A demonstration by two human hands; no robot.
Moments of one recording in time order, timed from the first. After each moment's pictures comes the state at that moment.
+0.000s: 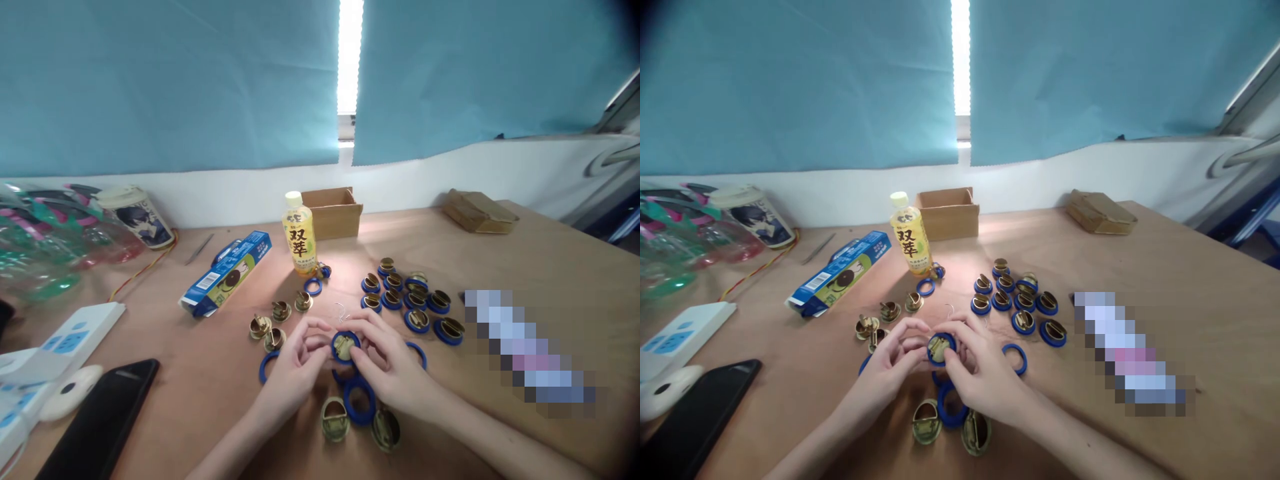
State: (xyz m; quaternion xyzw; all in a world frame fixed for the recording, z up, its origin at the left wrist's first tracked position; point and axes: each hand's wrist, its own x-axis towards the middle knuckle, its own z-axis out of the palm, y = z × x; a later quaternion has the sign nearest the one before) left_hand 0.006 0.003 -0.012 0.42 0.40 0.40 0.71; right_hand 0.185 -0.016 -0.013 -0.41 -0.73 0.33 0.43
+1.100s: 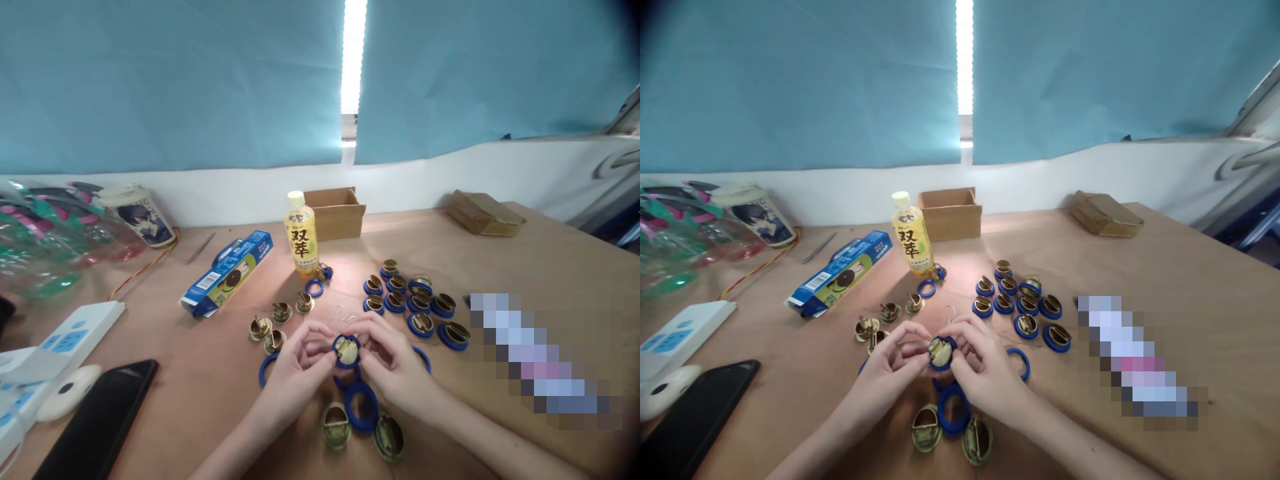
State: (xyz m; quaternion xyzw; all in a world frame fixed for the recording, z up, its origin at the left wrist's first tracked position) left_hand 0.004 0.004 -0.016 0.41 0.39 0.41 0.71; right_hand 0.185 -0.012 -0.021 -0.41 -0.69 0.38 0.46
